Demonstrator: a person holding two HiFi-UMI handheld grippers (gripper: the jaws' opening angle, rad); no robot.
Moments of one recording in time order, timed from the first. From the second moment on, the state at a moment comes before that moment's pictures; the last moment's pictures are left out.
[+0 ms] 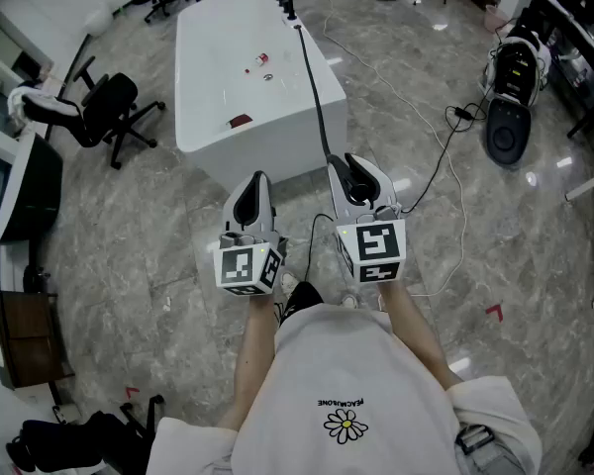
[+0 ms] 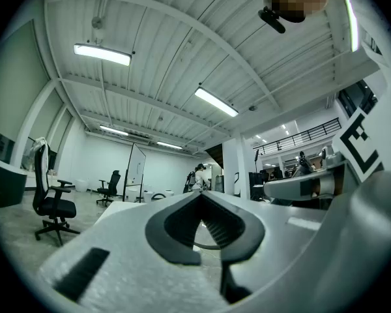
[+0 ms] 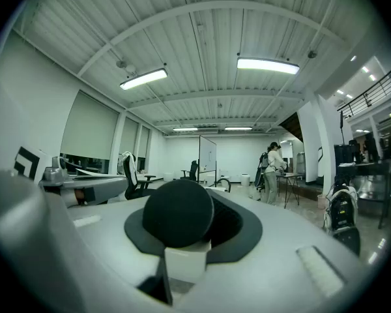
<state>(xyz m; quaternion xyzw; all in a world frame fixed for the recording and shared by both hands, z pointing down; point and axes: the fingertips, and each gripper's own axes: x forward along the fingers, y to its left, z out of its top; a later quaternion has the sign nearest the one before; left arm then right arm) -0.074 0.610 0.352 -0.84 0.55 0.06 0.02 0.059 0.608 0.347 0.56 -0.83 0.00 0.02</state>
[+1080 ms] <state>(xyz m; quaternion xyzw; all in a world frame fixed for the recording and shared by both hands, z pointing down) -0.087 0.545 0.410 -0.85 0.52 0.04 -0.04 0.037 0.531 0.349 0.57 -0.82 0.02 0.01</state>
